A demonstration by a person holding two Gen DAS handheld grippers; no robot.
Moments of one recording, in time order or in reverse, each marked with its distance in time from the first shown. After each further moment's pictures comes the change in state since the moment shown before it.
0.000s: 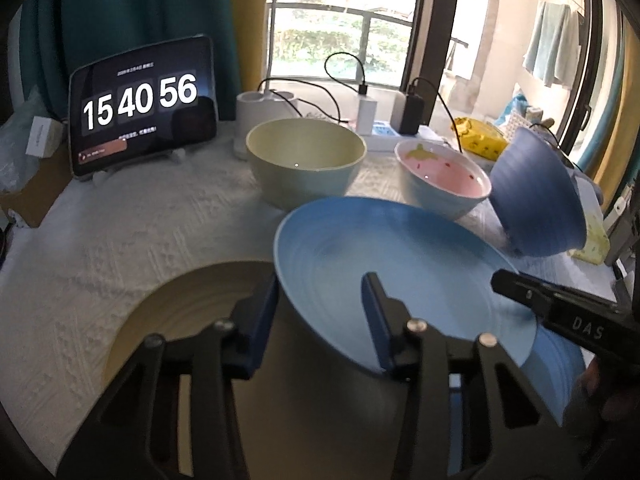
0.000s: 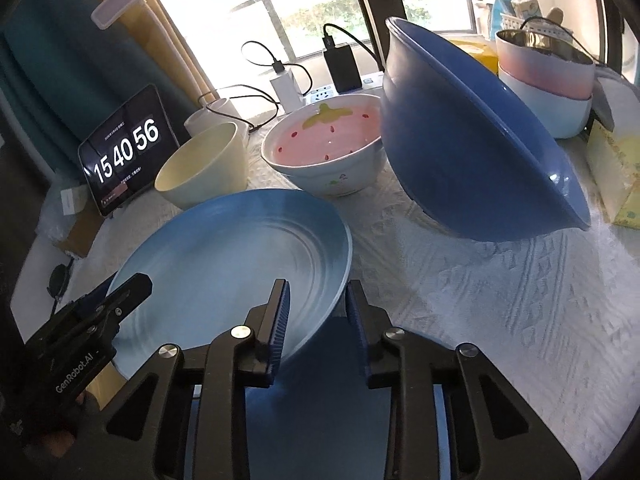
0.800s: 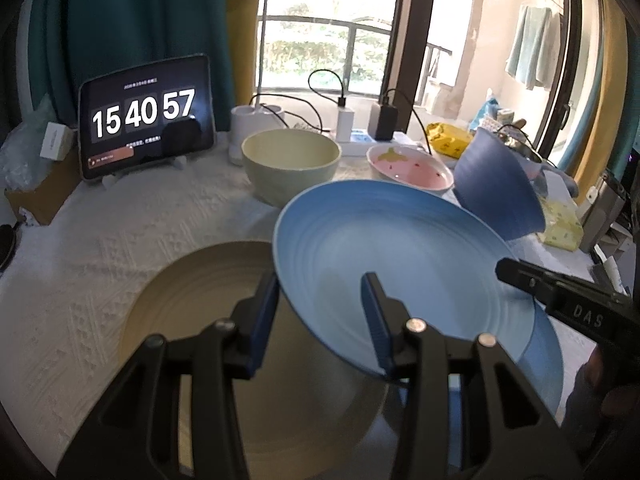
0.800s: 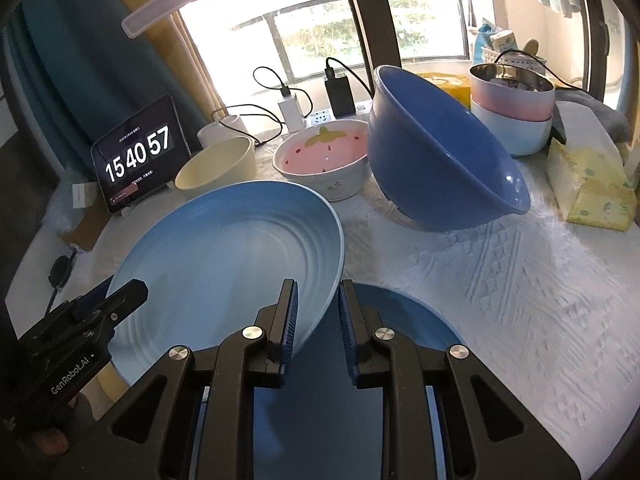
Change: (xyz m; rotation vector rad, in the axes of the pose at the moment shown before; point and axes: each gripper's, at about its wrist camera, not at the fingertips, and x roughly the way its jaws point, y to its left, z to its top) left arm -0.048 -0.007 -0.019 0.025 -0.043 -0.040; right arm -0.055 0.014 -0.022 -0.031 -0.081 -0.044
